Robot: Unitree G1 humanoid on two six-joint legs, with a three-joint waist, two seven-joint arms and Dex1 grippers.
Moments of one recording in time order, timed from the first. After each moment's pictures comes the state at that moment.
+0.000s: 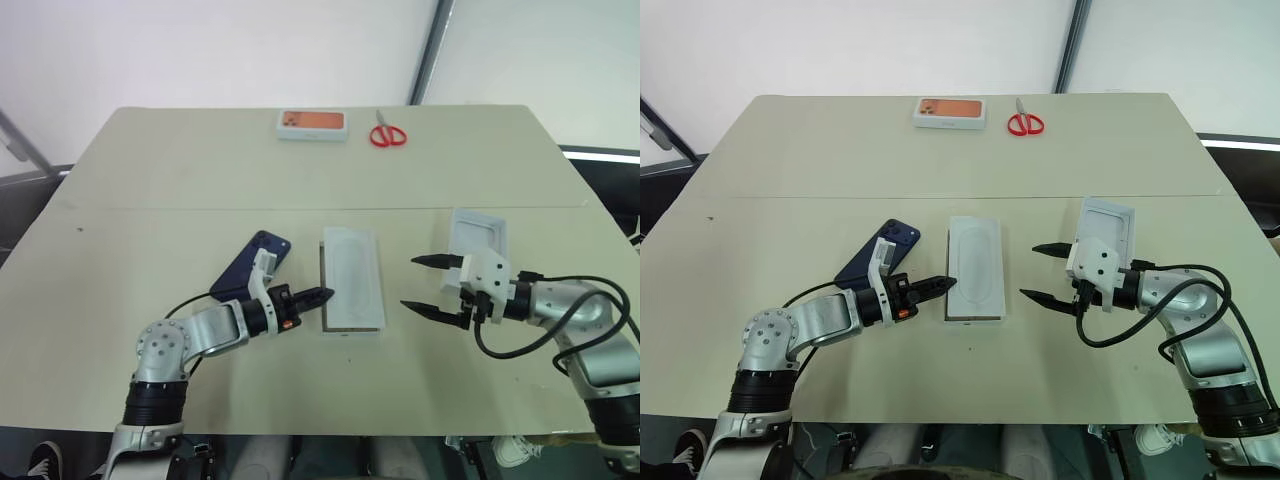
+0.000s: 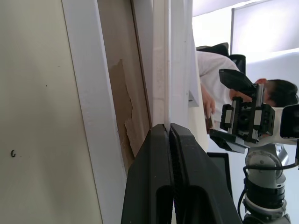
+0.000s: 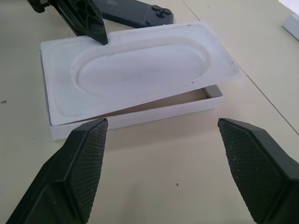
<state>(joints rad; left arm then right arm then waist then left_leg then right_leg) -0.28 0.27 0.10 -0.08 -1.54 1.17 0.08 -0.15 -0.77 -0.05 -0.14 0.30 0.06 1.08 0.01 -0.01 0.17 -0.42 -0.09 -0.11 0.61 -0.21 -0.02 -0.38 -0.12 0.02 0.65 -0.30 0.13</state>
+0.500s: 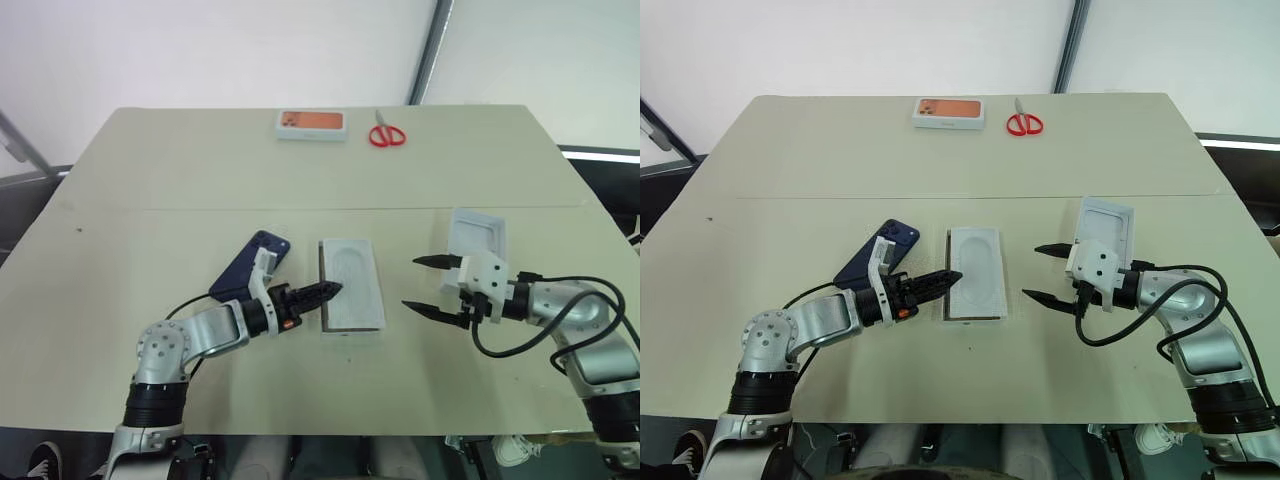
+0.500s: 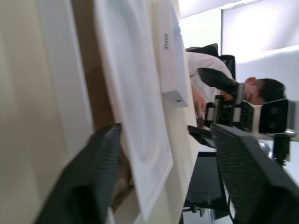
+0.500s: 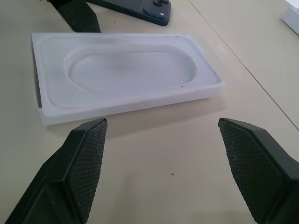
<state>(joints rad) -0.28 0.26 0.10 -0.10 -1.56 1.16 0.06 -0.16 -0.77 -0.04 -0.09 0.26 0.02 1.07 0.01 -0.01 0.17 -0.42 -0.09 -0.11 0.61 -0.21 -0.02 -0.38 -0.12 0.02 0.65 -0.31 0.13</state>
